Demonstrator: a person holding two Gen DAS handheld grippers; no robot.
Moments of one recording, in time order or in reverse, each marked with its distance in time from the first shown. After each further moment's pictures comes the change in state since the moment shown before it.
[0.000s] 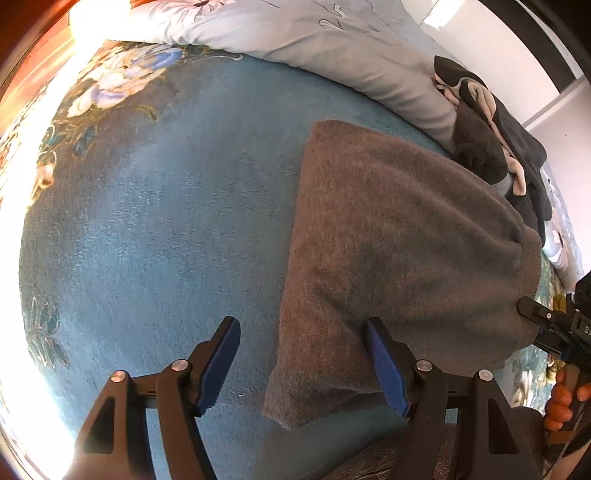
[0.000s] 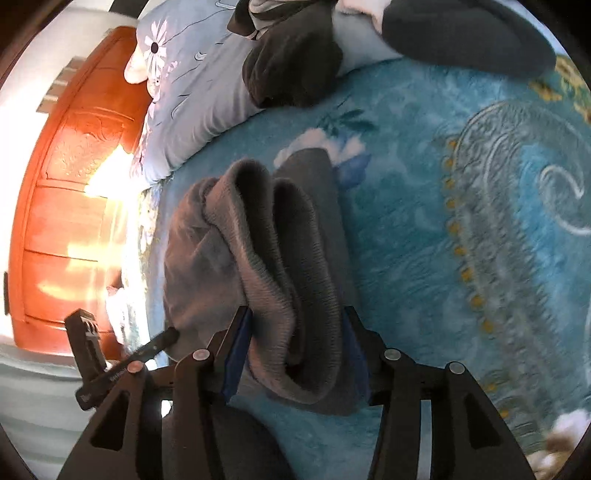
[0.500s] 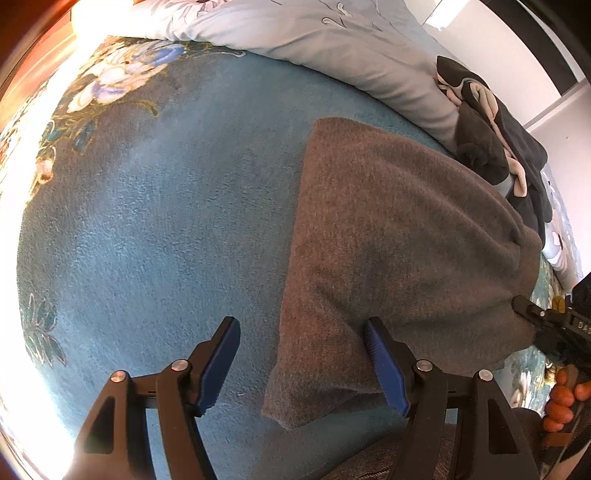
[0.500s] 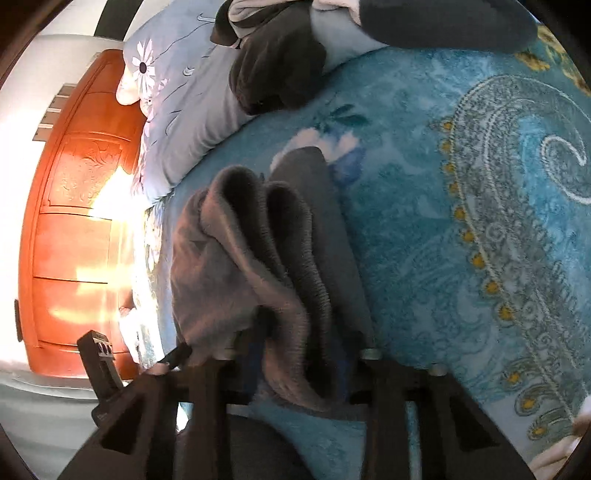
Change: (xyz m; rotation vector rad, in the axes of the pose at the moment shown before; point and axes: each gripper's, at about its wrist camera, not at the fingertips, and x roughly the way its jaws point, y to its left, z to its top) left arm -0.006 -0.006 -0.006 -0.005 0.002 -0.005; right arm 0.003 -0.002 0.004 0.072 -0.030 0.060
